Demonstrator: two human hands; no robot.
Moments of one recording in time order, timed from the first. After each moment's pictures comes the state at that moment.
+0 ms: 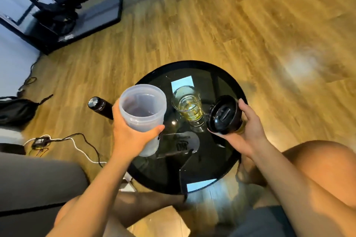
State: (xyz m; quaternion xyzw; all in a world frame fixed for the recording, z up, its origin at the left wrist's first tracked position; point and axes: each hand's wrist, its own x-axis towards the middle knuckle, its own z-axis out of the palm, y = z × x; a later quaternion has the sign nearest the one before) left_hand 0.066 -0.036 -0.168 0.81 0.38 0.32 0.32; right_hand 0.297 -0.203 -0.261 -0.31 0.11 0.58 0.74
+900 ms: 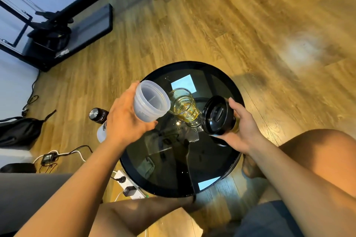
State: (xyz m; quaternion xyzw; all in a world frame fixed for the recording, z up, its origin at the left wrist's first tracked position) left_hand 0.102 0.008 -0.139 0.93 0.31 0.14 0.14; right_hand 0.293 -0.206 -0.263 -0.32 0.13 0.59 0.73
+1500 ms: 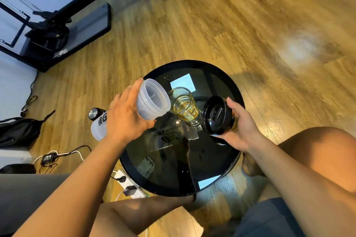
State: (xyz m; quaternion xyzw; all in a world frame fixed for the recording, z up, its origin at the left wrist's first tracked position) left_hand 0.112 0.007 -0.134 0.94 0.32 0.09 0.06; right_hand 0.292 -0.204 -0.263 -0.33 0.14 0.59 0.72
